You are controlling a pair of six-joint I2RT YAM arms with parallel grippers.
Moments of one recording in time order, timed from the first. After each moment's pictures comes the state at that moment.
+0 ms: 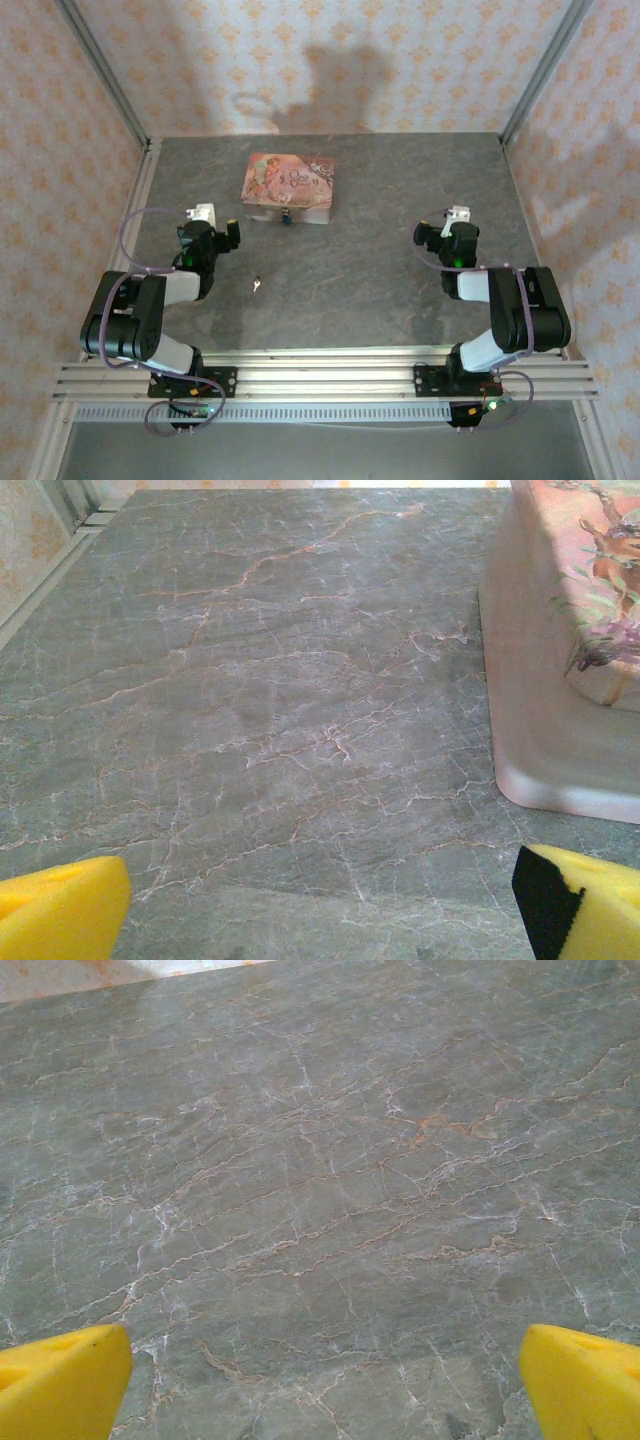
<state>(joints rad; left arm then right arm) -0.03 1.48 0.41 0.62 -0.21 -0.07 0.01 1.51 0.39 0.68 0.03 0.12</state>
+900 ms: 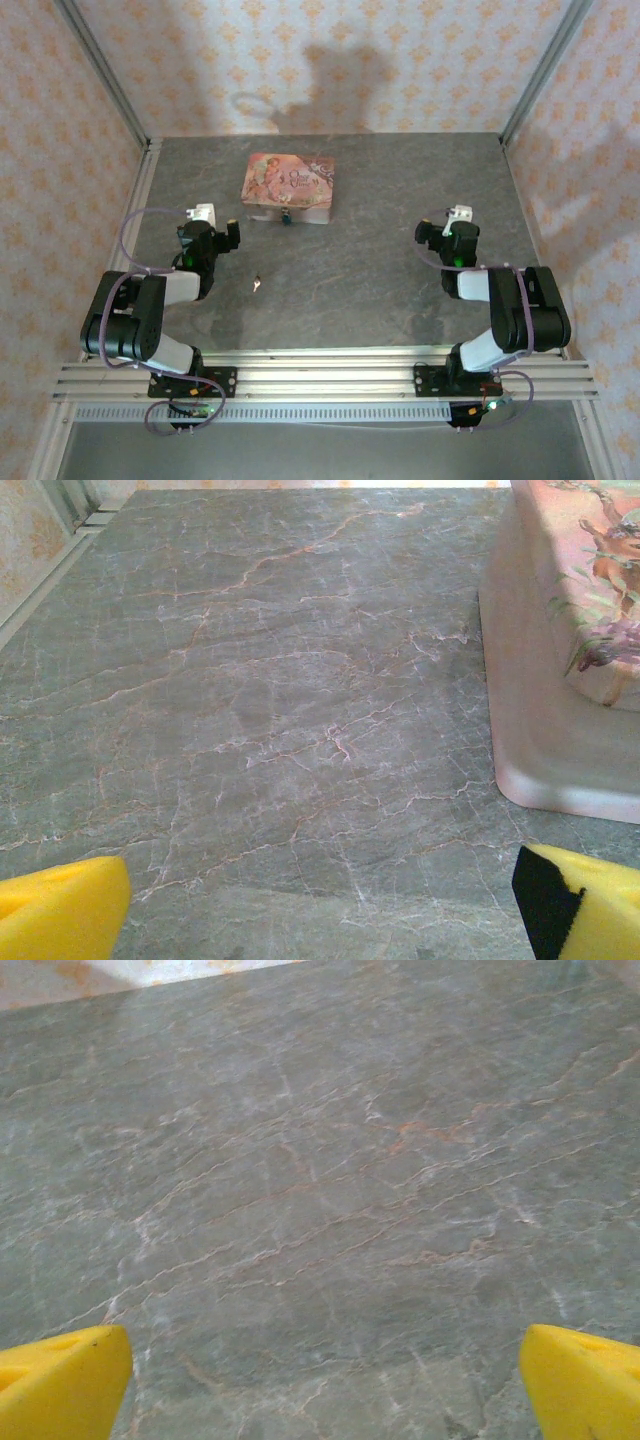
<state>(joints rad) -0.03 1.48 0.41 0.62 -0.21 -0.07 0.01 1.51 0.40 0.68 0.08 0.14</state>
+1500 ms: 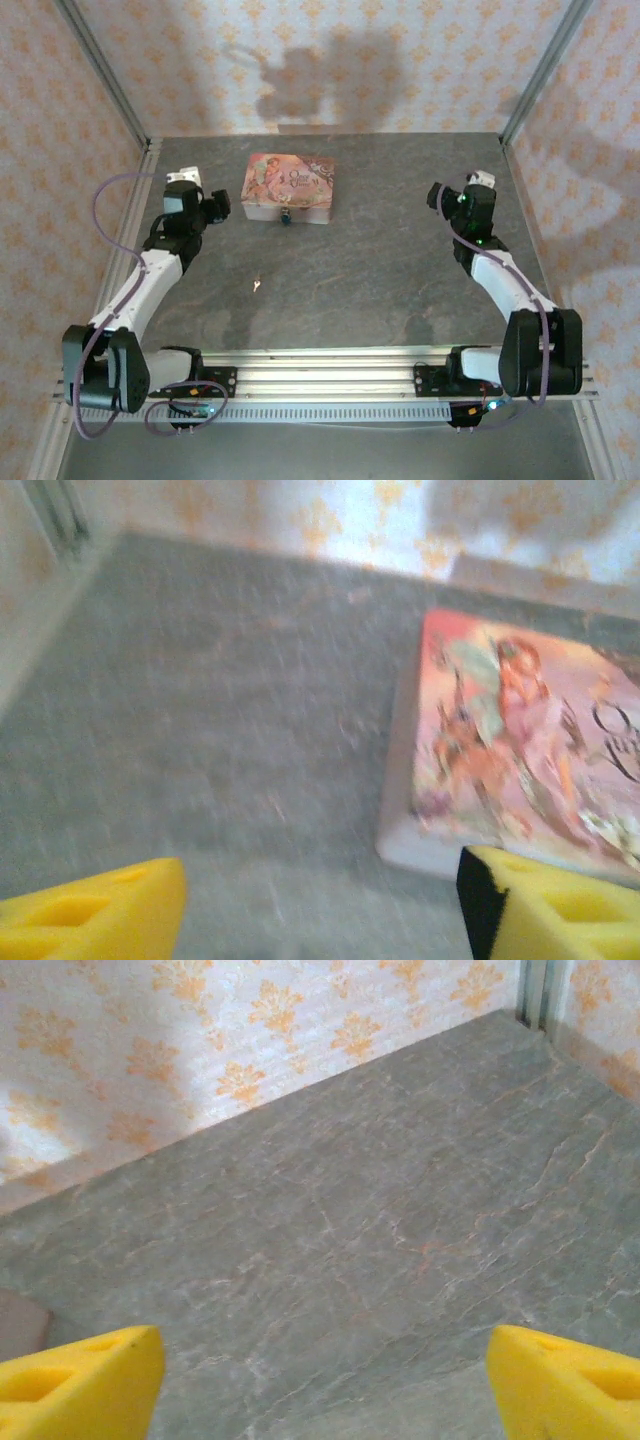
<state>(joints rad) -0.04 1.20 0.81 -0.19 -0.12 -0.27 0.02 1.26 0.74 0.09 0.08 0.39</state>
